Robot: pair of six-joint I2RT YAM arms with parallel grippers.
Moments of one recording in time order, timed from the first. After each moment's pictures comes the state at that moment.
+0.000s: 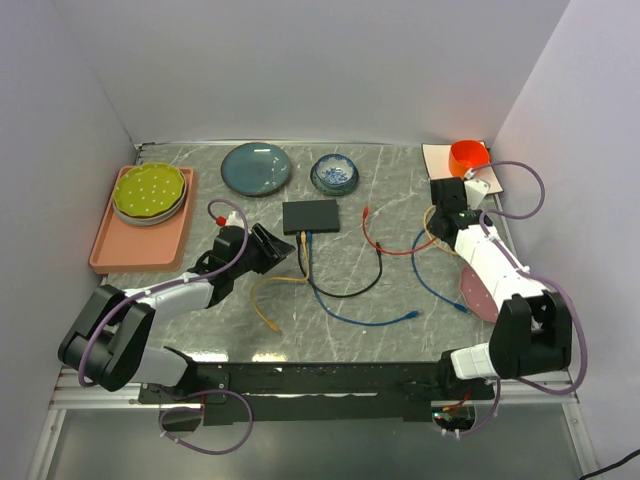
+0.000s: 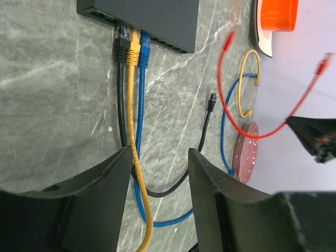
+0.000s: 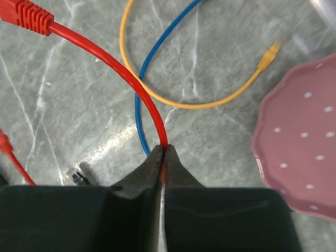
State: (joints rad) left arm -0.49 1.36 0.53 0.38 0.13 -1.09; right arm 0.15 1.35 1.03 -0.55 0.49 0.61
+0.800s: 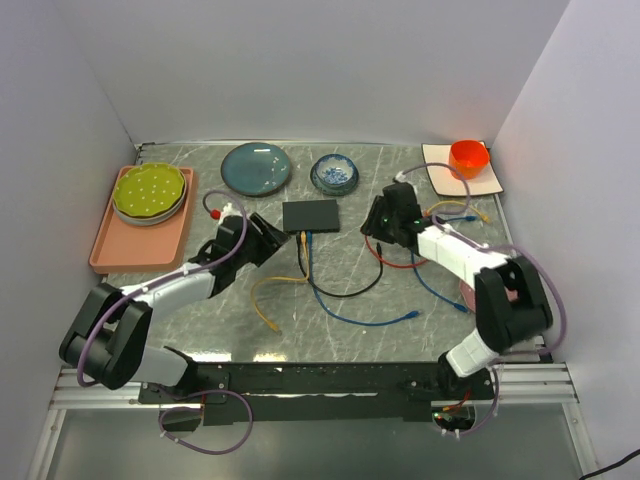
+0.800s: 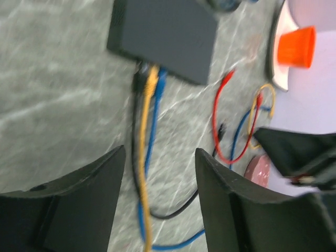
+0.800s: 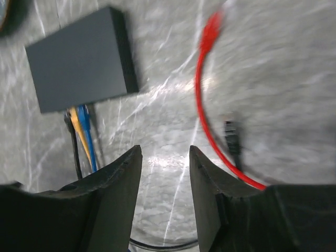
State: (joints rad) left arm -0.49 1.37 0.61 0.23 0.00 -1.10; right arm 0.37 1.51 0.97 -0.20 0.06 0.65
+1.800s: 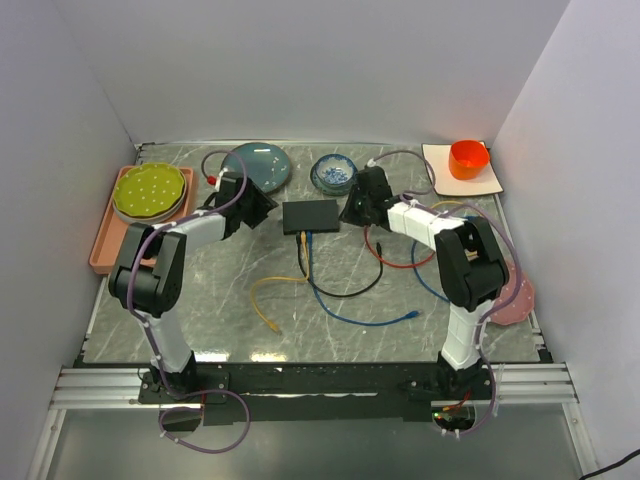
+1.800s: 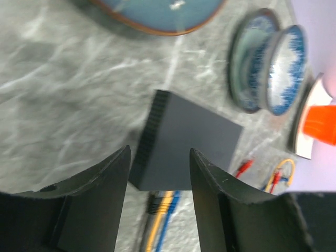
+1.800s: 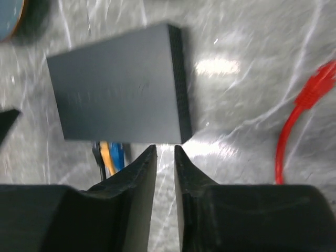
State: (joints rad) left arm -0.30 1.83 1.11 0.08 0.04 -1.02; right arm 0.43 1.89 1.27 -0.16 -0.04 0.68
